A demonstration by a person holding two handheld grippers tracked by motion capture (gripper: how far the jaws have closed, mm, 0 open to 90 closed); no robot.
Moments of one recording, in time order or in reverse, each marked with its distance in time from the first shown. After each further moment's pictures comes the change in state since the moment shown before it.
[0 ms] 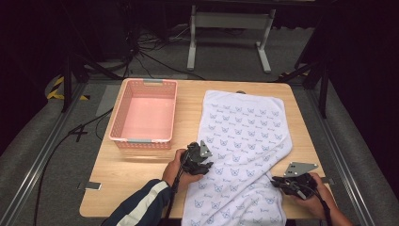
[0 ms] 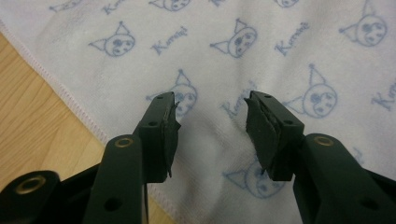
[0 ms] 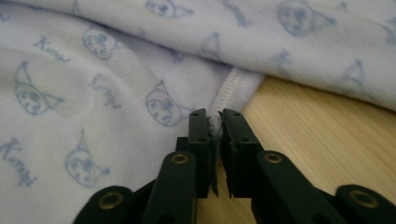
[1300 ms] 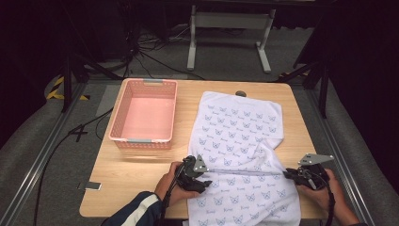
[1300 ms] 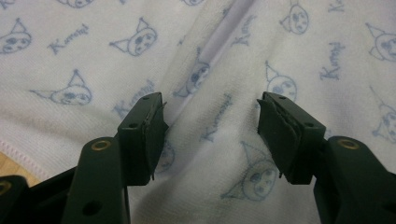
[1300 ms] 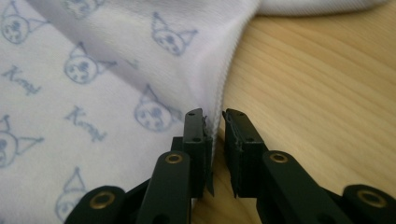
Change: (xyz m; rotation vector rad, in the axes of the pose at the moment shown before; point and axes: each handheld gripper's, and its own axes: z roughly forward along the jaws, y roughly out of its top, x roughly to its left) left arm -0.027 -0.024 -0.023 0.032 -0.139 0.065; right arm -0.042 -0.020 -0.007 -0.018 -0.093 0.221
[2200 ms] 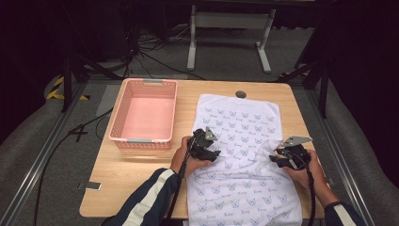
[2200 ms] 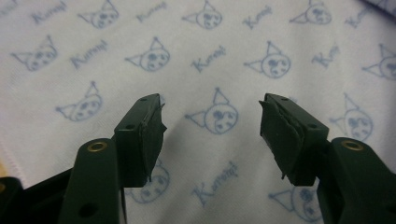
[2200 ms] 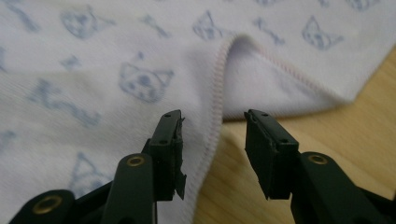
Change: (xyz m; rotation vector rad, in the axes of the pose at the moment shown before) left arm 0.064 0.057 0.044 -0.050 0.113 -0.092; right arm -0.006 0.058 0.045 -0.006 -0.089 -0.058
